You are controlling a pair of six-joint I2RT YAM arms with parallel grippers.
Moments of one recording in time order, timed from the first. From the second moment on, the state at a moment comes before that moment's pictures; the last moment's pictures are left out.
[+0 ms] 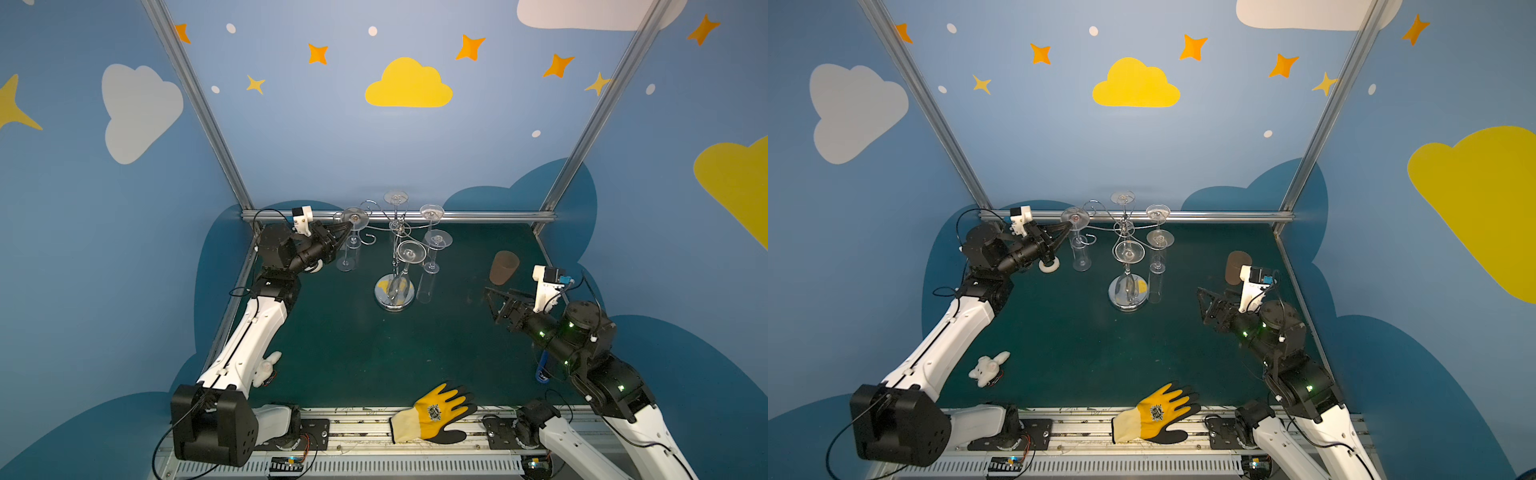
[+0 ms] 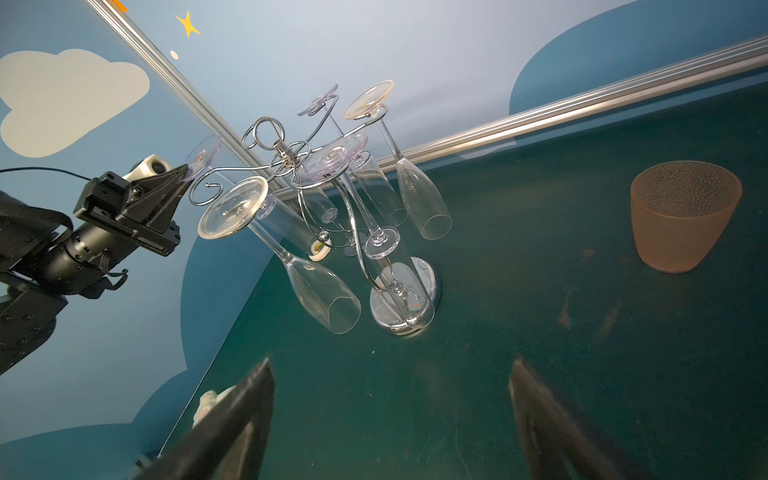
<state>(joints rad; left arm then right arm) -0.08 1.25 1.04 0.24 0.68 -1.35 0.49 0.58 0.91 -0.58 -0.03 0.52</state>
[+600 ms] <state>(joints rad) 0.05 0.92 1.05 -0.17 0.51 -1.03 0.49 0.65 0.95 -0.58 -0.06 0.49</state>
